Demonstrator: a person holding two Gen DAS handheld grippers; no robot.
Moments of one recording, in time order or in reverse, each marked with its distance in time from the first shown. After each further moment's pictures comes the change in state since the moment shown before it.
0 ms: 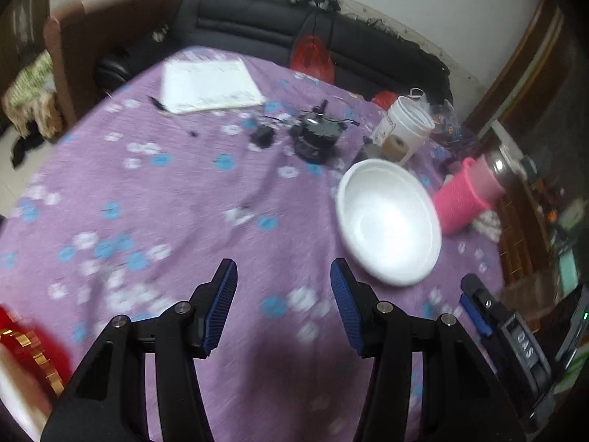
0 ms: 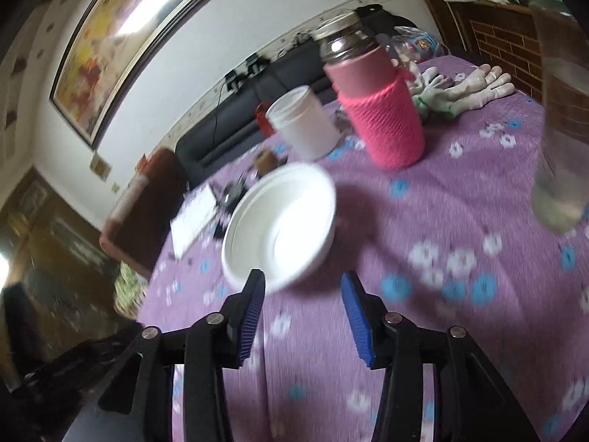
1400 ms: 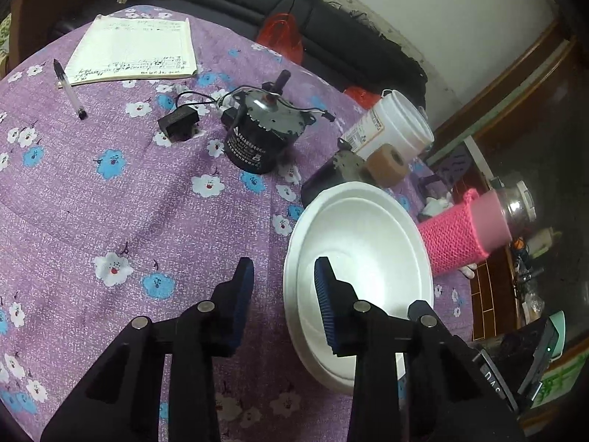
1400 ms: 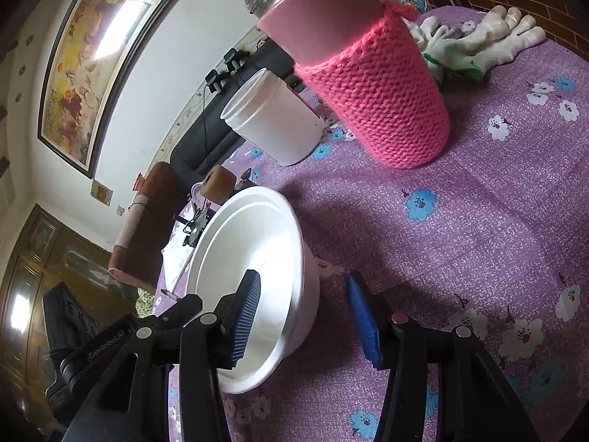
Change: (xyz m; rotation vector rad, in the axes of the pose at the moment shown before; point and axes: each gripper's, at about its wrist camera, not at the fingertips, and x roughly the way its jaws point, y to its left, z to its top) left arm 0.105 -0.021 0.036 -0.071 0.041 -0.208; right arm 0.098 -0.029 0.027 0.124 0.054 0.052
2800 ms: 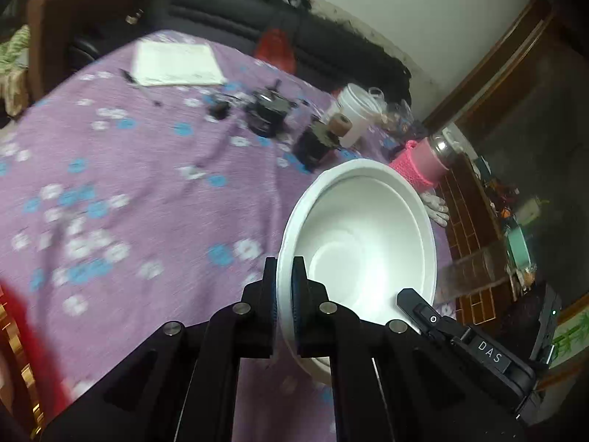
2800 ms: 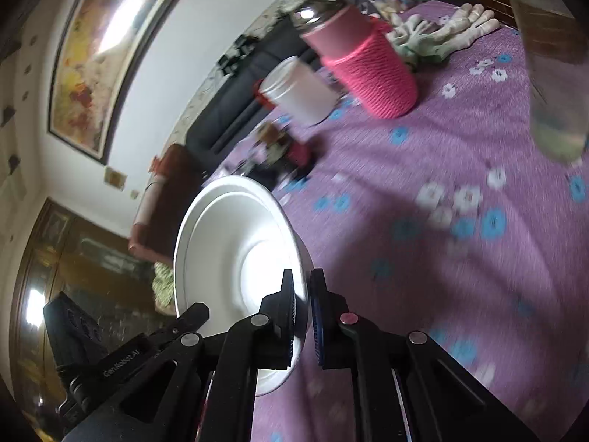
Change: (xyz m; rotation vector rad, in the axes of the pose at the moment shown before) left arm -0.157 0.002 -0.096 0.061 -0.053 0.045; right arm -0.108 0.024 -0.065 0.018 0.094 0.057
